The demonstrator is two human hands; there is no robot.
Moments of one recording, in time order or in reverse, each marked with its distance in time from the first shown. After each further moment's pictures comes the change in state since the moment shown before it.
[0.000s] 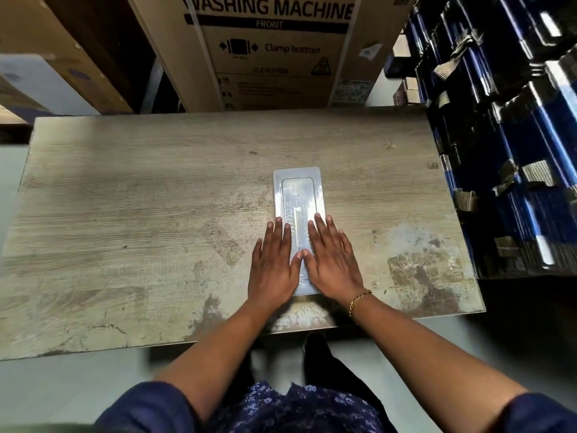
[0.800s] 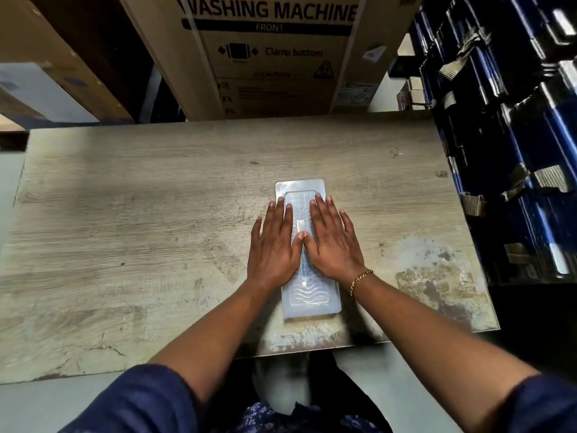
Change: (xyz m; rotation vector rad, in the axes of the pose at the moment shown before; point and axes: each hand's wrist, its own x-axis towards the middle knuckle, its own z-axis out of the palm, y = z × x) left_hand 0.070 -0.007 -0.024 0.073 0.034 0.038; right_hand 0.069 0.005 -0.023 -0.014 0.039 -0.011
